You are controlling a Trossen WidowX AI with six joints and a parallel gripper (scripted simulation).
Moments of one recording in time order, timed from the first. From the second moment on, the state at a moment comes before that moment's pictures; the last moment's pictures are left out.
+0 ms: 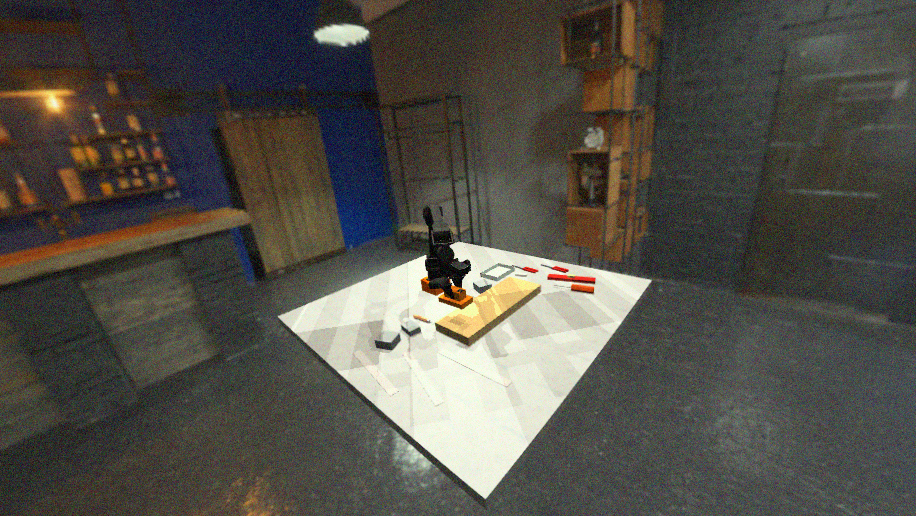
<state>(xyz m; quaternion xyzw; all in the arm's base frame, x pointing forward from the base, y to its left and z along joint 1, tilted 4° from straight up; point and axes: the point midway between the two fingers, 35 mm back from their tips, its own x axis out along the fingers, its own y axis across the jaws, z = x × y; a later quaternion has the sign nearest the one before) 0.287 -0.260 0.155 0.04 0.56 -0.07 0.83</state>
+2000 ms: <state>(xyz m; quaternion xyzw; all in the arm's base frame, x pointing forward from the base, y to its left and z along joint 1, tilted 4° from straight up) 0.311 -0.274 0.080 0.05 0.56 -0.08 0.83</state>
